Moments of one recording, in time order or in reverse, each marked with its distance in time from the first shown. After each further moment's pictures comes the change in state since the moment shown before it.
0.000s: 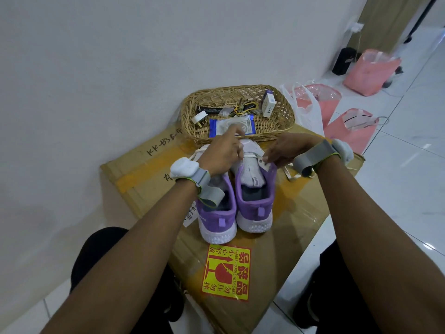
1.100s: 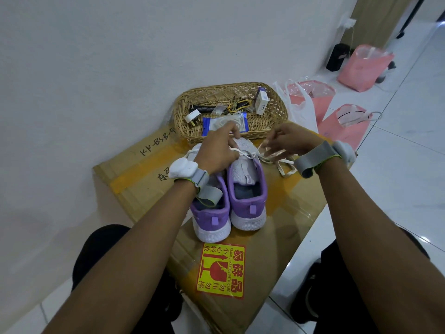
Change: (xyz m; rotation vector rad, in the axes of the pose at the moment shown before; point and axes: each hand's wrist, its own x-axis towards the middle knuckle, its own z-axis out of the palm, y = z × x) left_hand 0.006 0.005 0.009 -0.022 0.105 -0.040; right_hand -0.017 0.017 -0.003 0.391 0.167 -0.181
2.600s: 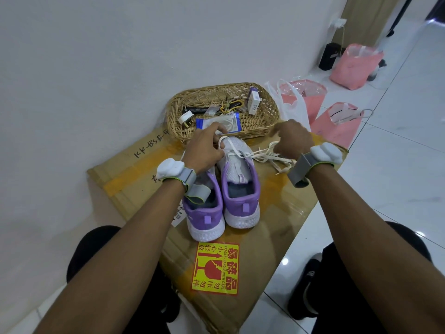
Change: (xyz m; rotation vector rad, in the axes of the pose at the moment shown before) left_hand 0.002 -0.014 -0.004 0.055 0.046 0.006; right_hand 0.016 0.021 -0.002 -0.780 0.510 0.024
